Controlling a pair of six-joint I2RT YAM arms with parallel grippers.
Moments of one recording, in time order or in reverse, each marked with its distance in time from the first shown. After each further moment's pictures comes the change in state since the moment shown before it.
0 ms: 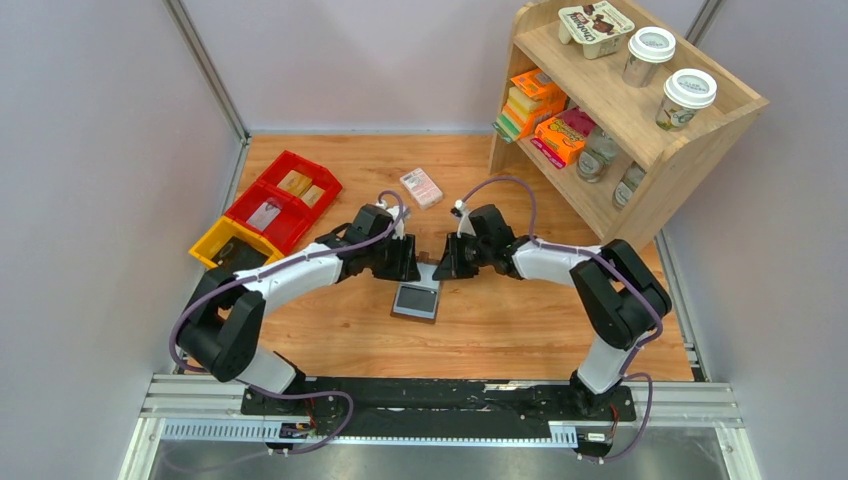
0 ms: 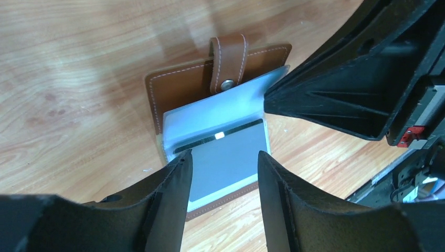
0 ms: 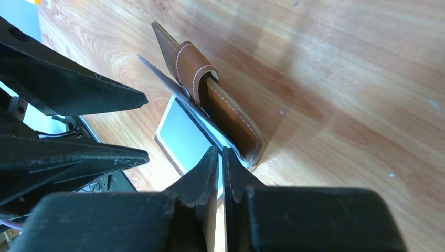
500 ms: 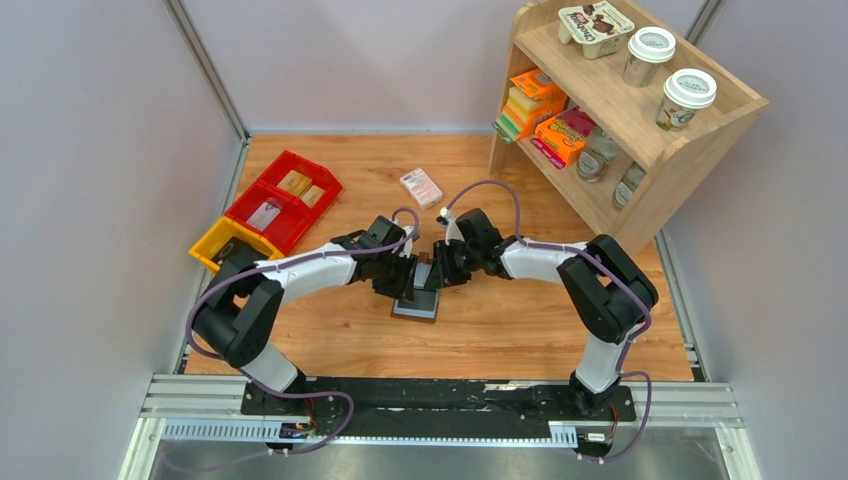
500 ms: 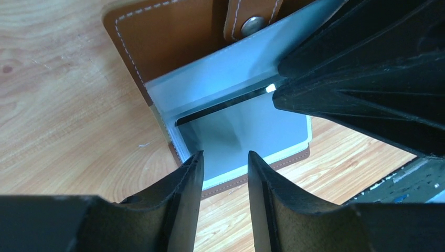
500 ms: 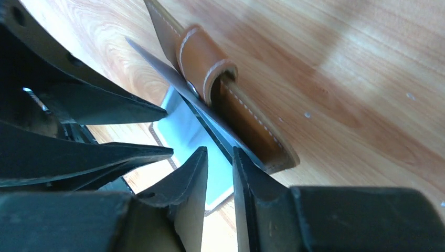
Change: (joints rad) left arm -0.061 0.091 0.011 -0.131 -0.002 0.075; right arm 0.061 0.058 0.051 -0.048 -0.013 -0.060
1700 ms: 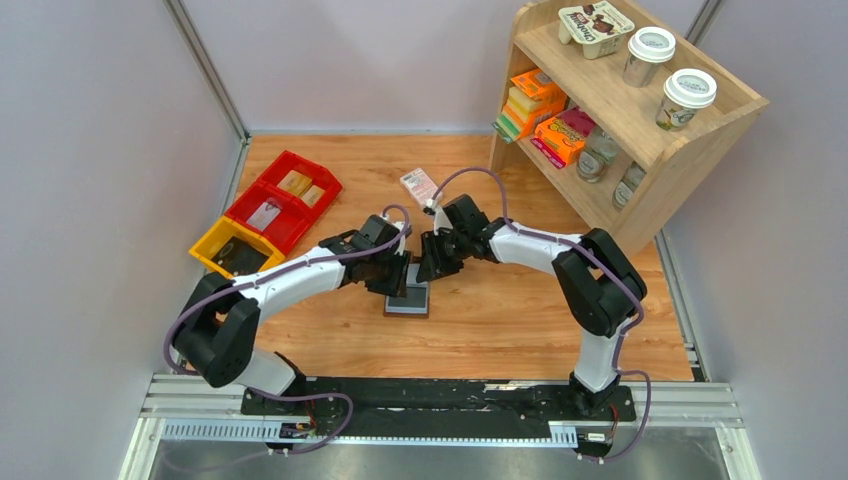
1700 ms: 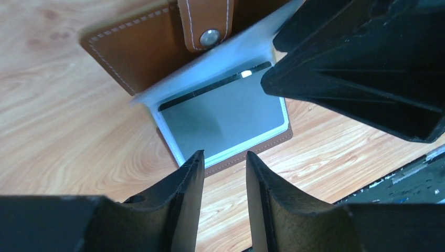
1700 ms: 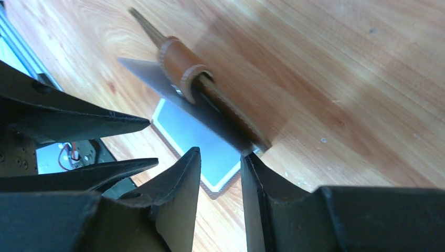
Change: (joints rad) left arm -0.011 -0.132 0.011 -0.101 -0.116 -0.021; right arm 0.021 0.052 0.203 -0.219 -0.002 -0.085
